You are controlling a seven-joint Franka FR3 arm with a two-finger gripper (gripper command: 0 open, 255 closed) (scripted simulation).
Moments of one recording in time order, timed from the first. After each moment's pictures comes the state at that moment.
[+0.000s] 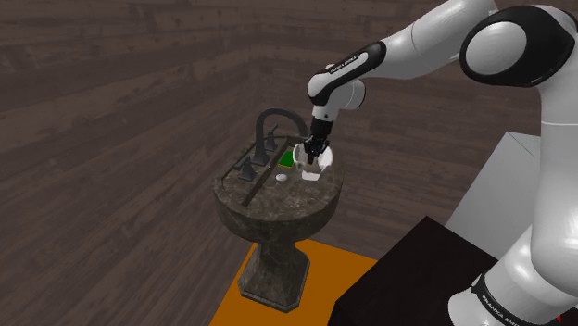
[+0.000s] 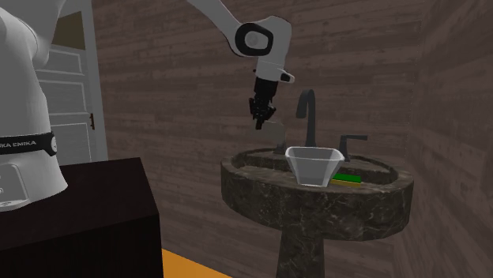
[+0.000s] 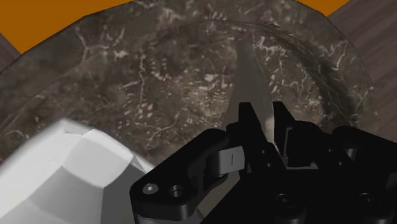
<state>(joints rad) -0.04 0.47 -0.05 -1.79 0.33 2.13 -0.34</state>
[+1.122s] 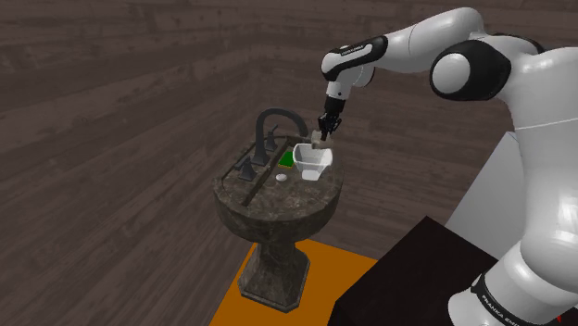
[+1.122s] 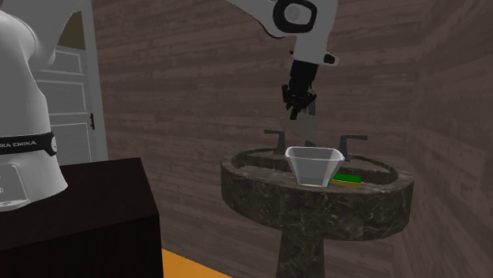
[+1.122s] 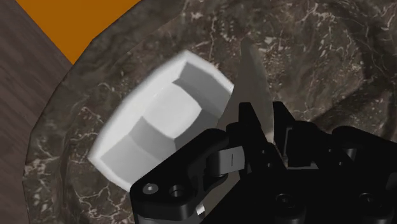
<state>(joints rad) -0.18 0.66 -0.10 -1.36 0.31 1.86 -0.43</state>
